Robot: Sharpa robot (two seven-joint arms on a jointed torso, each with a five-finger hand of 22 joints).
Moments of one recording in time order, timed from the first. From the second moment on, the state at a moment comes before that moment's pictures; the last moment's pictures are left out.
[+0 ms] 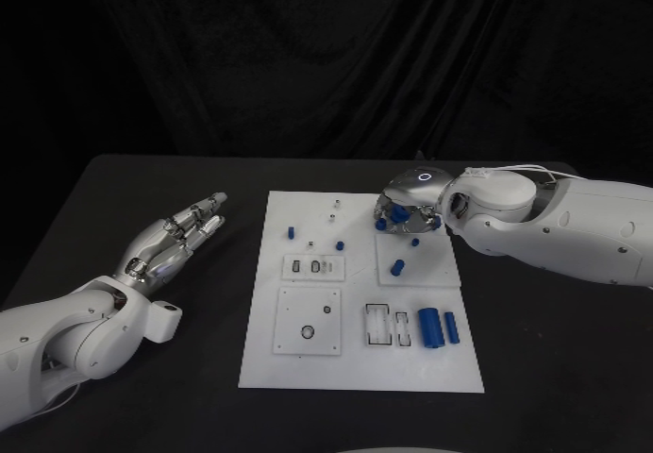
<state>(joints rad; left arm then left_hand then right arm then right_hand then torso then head) 1.21 -1.06 -0.21 1.58 -0.25 -0.18 0.68 1.42 0.27 -0.28 0.29 0.42 0.29 0.04 0.04 0.03 0.08 0.04 0.05 0.02 0.00 0.03 0.00 0.00 0.16 0.00 0.16 0.01 0.00 1.46 -0.84 -0.25 1.48 -1.76 -0.16 -0.06 1.41 -0.13 0.29 0.14 0.35 0.87 0.06 0.13 0.17 0.99 0.08 0.21 0.10 1.42 -0.04 1.05 0.64 0.09 1.41 0.07 1.38 1.24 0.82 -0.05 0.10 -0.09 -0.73</state>
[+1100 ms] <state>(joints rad) 1.21 -1.04 -0.21 1.55 -0.25 -0.15 0.68 1.48 0.27 -0.26 0.28 0.48 0.28 0.03 0.04 0.03 0.08 0.05 0.05 0.02 0.00 0.04 0.00 0.00 0.16 0.01 0.17 0.01 0.00 1.45 -0.80 -0.25 1.43 -1.76 -0.20 -0.01 1.42 -0.12 0.35 0.13 0.33 1.00 0.07 0.19 0.22 1.16 0.03 0.23 0.13 1.43 -0.06 1.06 0.66 0.09 1.41 0.06 1.38 1.25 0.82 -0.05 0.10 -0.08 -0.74</state>
